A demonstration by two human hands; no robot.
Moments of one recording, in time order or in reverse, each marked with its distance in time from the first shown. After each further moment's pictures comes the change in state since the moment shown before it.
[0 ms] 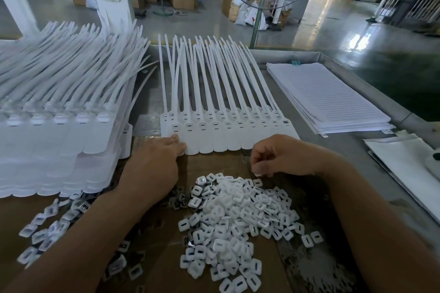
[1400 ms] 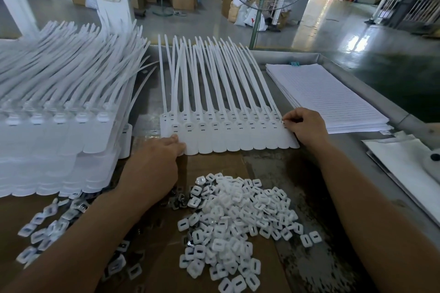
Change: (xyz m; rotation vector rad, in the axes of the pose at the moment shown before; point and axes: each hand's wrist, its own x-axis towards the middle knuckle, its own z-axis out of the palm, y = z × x) left_hand 0.001 -0.003 0.003 0.015 0.004 -0.005; right_hand 0.034 0.070 -0.028 0.192 0.894 0.318
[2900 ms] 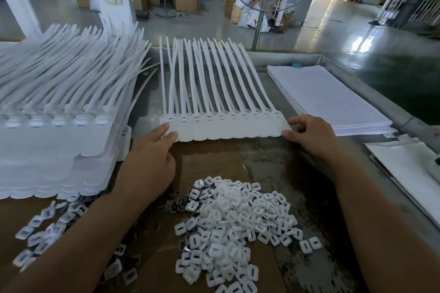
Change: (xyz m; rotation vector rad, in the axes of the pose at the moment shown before) left_hand -0.001 0.001 -0.004 -0.076 0.152 -0.080; right_hand -0.015 0.000 -0.016 -0.208 -0.113 -0.082
